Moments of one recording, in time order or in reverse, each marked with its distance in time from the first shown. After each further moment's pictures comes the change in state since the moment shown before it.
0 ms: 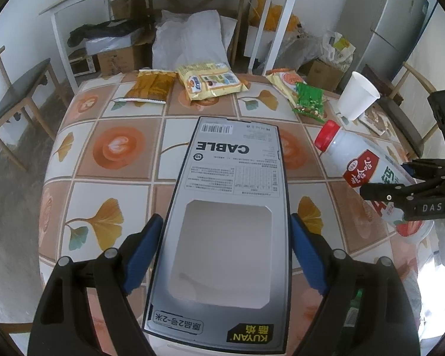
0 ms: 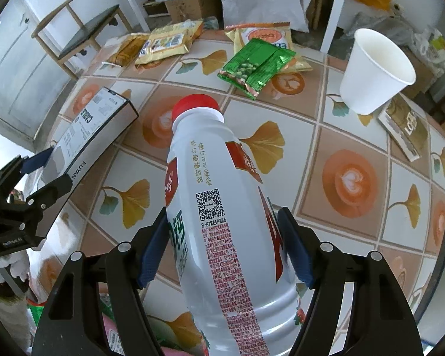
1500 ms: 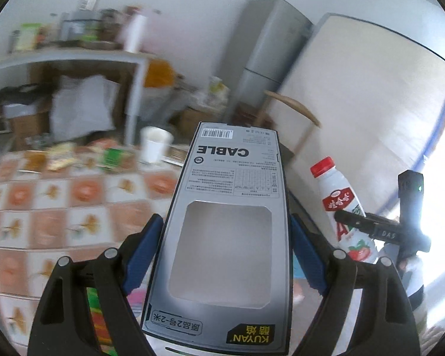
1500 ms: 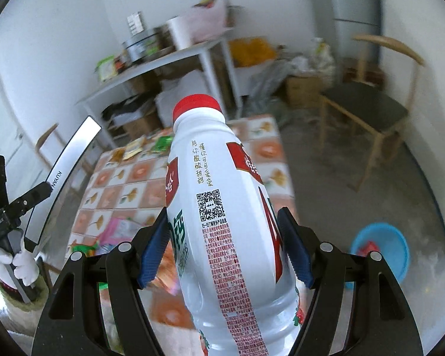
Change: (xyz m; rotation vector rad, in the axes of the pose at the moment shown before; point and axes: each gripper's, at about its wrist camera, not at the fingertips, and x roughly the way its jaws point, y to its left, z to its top) left arm -0.211 -0.223 -0.064 0.200 -0.236 -0.503; right arm -0.268 -0.116 -0.296 0.405 -0.530 -0.094
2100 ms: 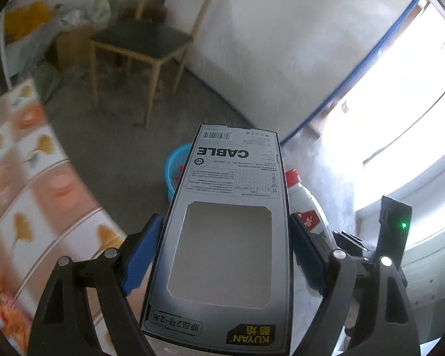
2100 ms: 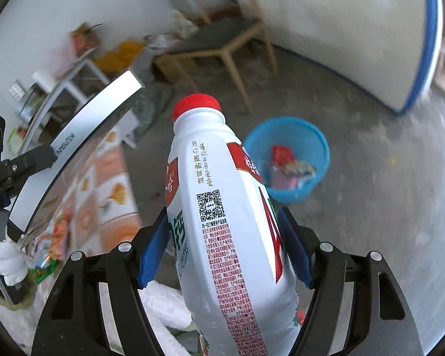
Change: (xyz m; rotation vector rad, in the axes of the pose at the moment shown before) left arm 0.275 -0.257 -0.058 0.262 0.545 -0.270; right arm -0.017 -0.217 -0.152 0.543 0.084 -0.250
